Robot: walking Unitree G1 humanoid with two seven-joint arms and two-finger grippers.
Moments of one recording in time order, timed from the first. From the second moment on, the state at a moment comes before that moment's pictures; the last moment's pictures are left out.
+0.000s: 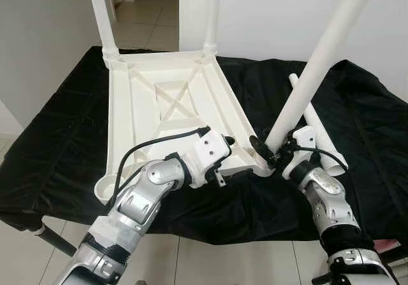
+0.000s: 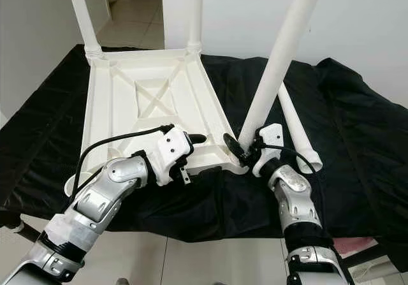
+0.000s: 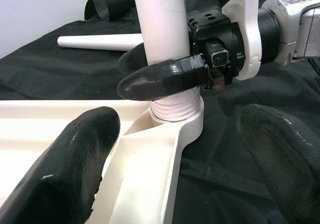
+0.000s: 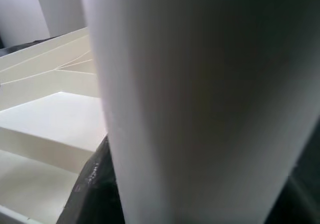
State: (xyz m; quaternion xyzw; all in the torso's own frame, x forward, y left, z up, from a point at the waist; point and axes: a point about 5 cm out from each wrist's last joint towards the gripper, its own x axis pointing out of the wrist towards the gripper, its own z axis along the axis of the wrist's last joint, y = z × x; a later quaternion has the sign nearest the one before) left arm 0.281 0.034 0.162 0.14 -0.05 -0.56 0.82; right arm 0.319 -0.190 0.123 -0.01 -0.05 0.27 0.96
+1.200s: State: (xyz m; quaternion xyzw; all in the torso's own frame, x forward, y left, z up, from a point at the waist) left arm 0.296 0.049 0.147 0.18 0.00 -0.52 0.83; right arm 0.305 -0.146 0.123 0.08 -0.05 -0.09 0.99
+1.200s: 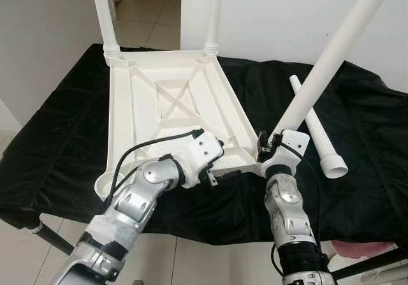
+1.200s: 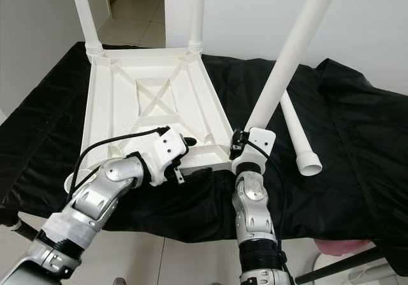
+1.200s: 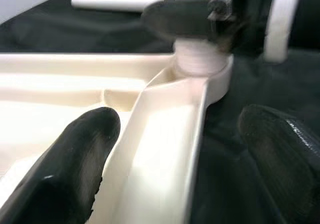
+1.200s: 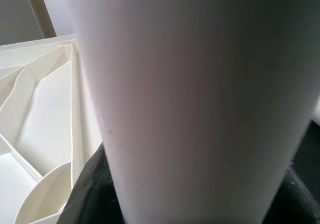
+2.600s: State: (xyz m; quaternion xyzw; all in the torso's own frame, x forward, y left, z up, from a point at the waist) left arm 0.339 0.070 0.133 0.19 0.12 -0.45 0.87; right arm 0.288 -0.152 0.117 0.07 -0.08 -0.05 0.99
